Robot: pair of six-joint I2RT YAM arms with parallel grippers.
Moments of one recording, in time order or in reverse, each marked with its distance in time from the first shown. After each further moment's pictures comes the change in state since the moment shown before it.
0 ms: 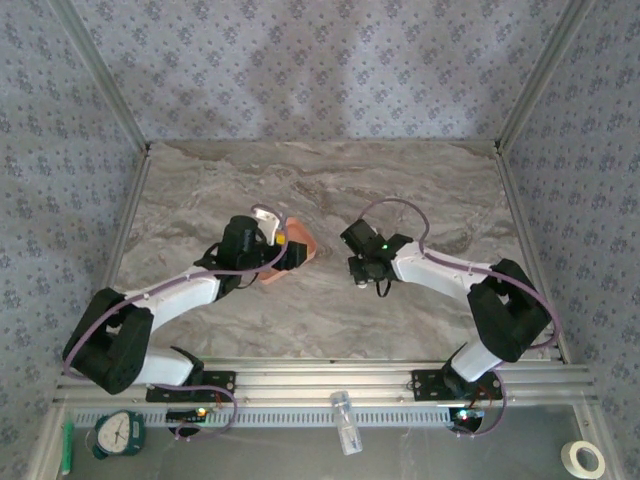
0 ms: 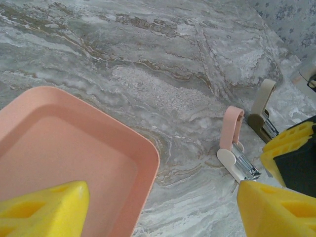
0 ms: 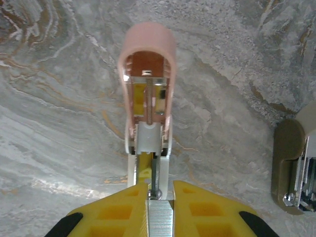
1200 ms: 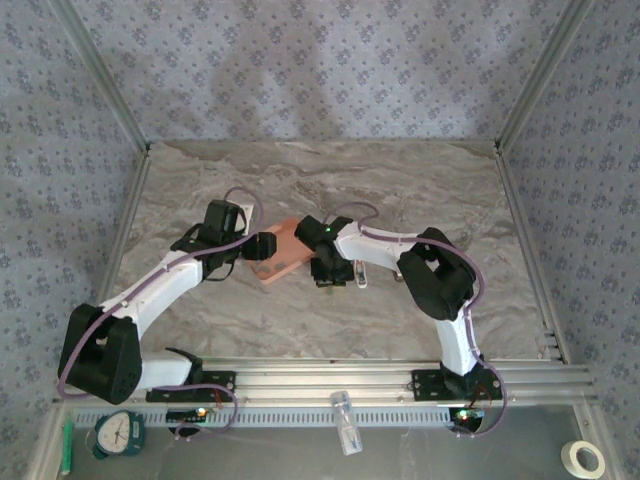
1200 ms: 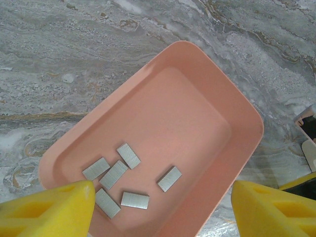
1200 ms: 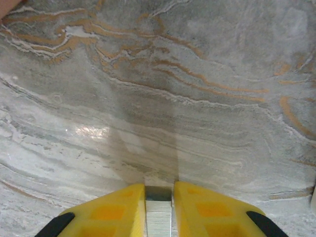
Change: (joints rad) left arm 0.156 -0.064 0.187 -0.558 -0.144 0.008; right arm 0.117 0.452 0.460 -0.301 -0.212 0.294
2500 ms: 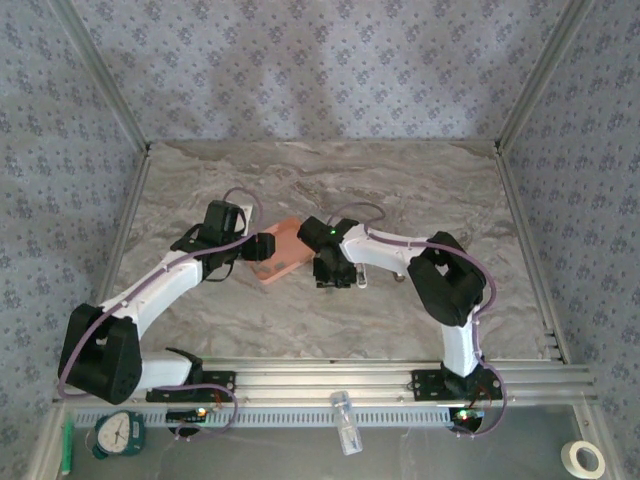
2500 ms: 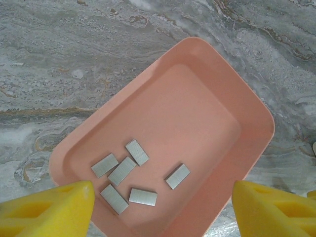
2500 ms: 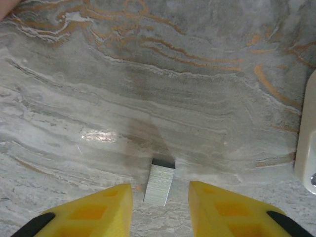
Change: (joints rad) left arm 0.000 0.000 0.000 -0.014 -0.021 0.002; right arm 0.008 -0.071 -0.052 0.011 0.000 0.060
